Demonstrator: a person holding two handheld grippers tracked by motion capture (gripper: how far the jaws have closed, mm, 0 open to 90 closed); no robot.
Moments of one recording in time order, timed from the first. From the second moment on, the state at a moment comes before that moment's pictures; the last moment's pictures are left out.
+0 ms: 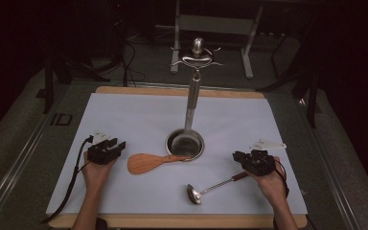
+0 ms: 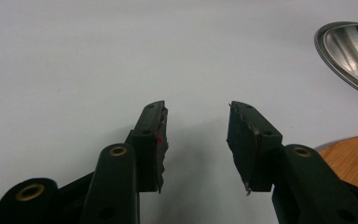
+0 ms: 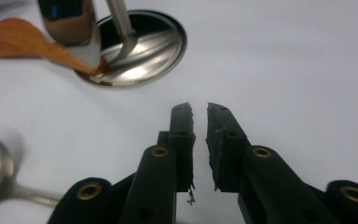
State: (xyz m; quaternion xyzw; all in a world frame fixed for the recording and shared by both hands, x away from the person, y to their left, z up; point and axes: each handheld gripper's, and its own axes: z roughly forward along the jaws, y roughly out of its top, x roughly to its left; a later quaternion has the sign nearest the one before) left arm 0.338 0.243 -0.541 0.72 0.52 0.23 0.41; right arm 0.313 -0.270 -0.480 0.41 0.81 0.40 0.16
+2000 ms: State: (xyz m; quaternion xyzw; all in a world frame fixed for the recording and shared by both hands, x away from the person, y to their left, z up) left arm 0.338 0.243 -0.541 0.72 0.52 0.23 0.41; right arm 0.336 -0.244 -0.521 0.46 0.82 0.30 0.16
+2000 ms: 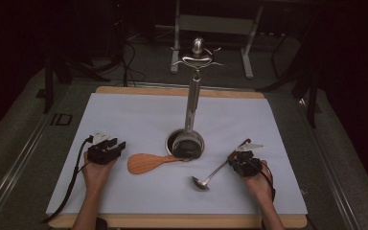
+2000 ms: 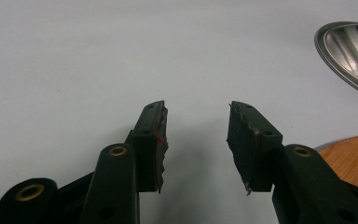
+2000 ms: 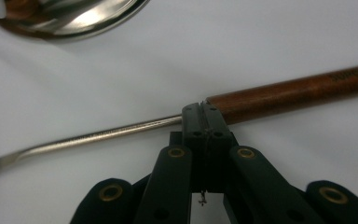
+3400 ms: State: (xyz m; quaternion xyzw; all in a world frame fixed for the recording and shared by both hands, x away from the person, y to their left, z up) left arm 0.338 0.243 -0.541 0.72 0.52 0.23 0.41; right arm 0.446 -0.223 -0.508 0.61 0.74 0.23 0.13
